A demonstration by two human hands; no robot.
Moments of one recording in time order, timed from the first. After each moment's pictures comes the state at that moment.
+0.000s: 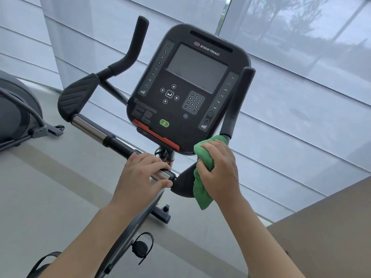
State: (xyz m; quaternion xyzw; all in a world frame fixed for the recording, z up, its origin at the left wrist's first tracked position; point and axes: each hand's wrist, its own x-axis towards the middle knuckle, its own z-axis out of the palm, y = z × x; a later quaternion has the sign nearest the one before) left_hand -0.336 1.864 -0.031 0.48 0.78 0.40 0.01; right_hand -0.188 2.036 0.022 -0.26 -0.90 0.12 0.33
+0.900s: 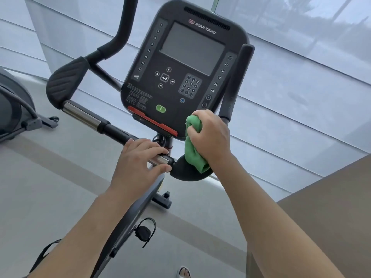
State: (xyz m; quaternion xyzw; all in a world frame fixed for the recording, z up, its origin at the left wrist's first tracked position) left_hand -0.337 1.863 -0.034 0.48 0.77 0.42 0.00; right_hand -0.238 2.054 0.036 -0.31 -0.91 0.07 0.27
